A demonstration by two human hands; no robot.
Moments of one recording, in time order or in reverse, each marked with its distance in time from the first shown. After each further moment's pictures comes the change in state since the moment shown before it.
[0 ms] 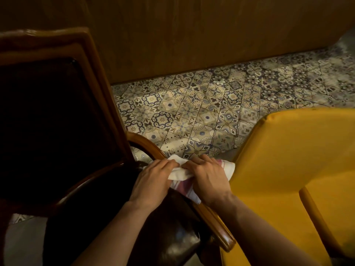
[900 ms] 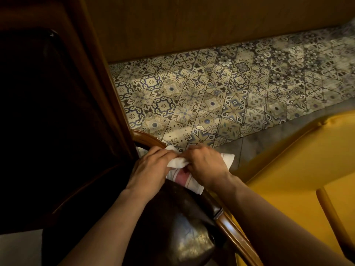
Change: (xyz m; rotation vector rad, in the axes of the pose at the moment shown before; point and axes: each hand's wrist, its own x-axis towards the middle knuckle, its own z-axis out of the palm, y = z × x) left_hand 0.060 -0.097 0.011 -0.083 -0.092 0.033; right_hand 0.112 -0.008 0.046 0.119 -0.182 0.070
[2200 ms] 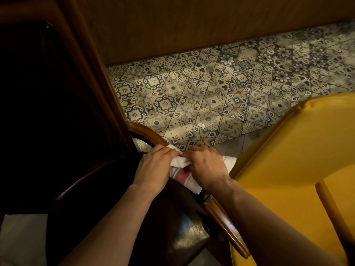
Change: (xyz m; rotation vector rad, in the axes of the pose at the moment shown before) left_hand -0.014 0.046 0.022 0.092 -0.017 -0.096; right_hand -0.046 0.021 0.016 -0.045 0.006 0.037
